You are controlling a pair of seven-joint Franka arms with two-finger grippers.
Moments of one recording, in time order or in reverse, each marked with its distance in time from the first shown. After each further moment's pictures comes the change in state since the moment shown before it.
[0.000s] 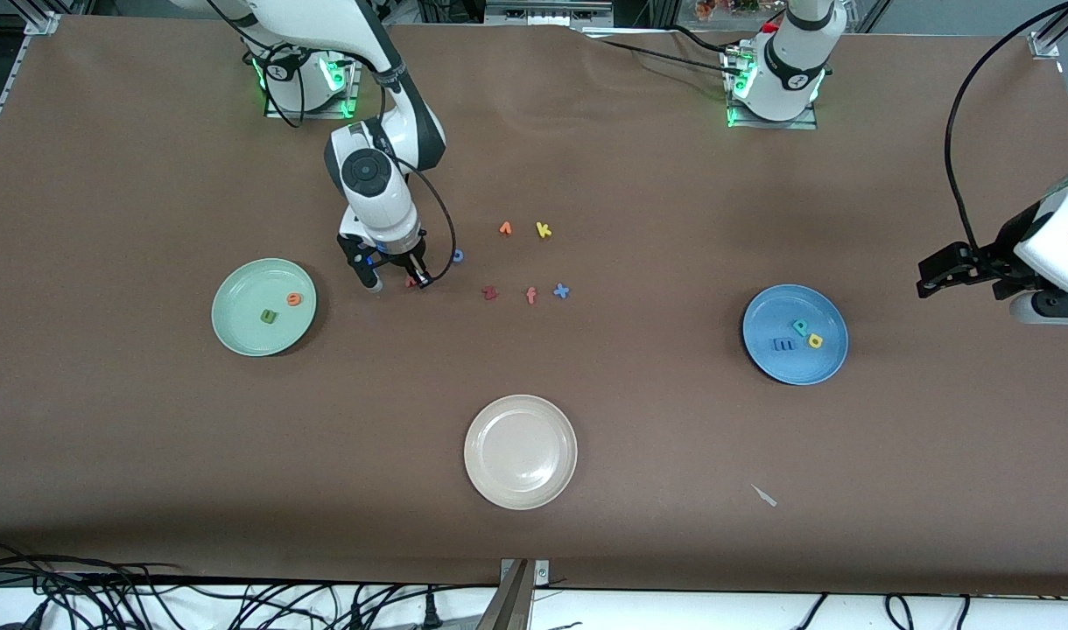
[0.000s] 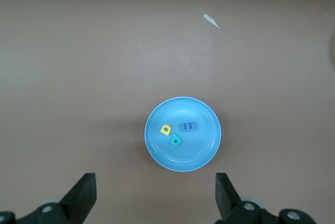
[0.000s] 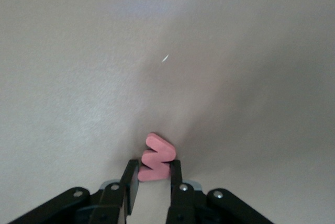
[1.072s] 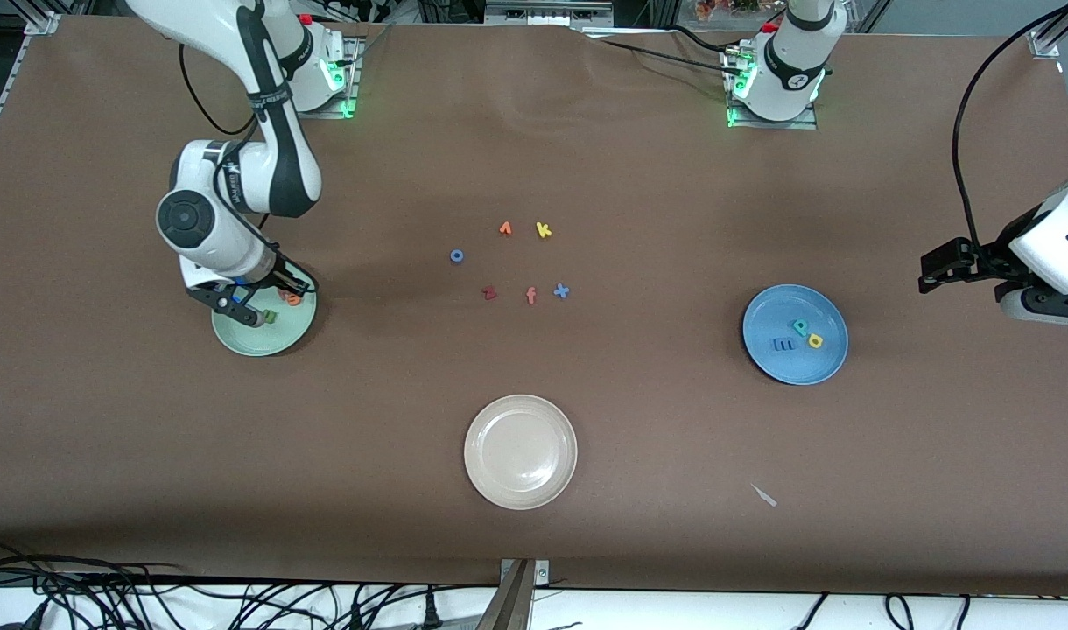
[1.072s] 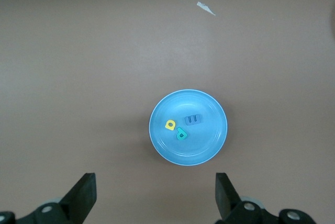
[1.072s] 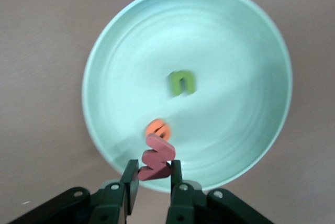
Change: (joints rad) left arm 0.012 0.001 0.003 -0.024 0.000 -0.001 0.103; right arm -0.026 -0.064 -0.428 0.032 0.004 -0.327 -0.944
